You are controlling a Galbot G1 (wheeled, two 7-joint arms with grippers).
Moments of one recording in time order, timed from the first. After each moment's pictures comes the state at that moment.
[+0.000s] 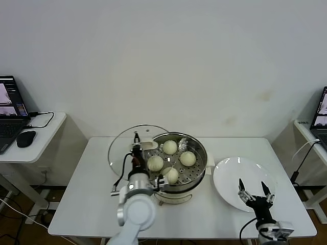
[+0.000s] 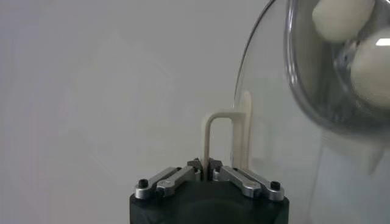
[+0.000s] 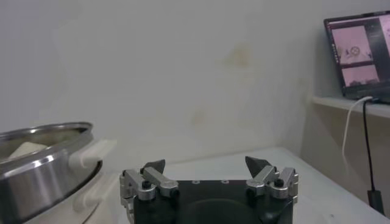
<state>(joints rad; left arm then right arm) 1.05 -1.52 -0.05 -1.96 1.72 0.60 0.39 -1.58 1.48 0.80 1.98 0.33 -0.04 -0.10</state>
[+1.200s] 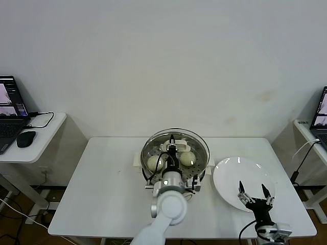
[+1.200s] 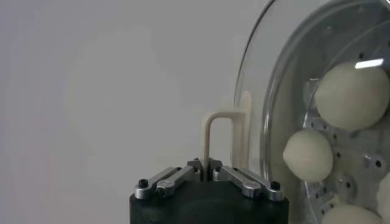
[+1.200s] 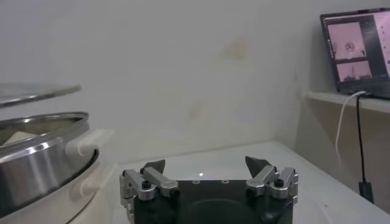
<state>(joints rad) 0.94 -1.60 0.11 -1.76 1.70 0.60 0.37 -1.58 1.51 0.81 1.97 0.28 -0.04 -0.10</state>
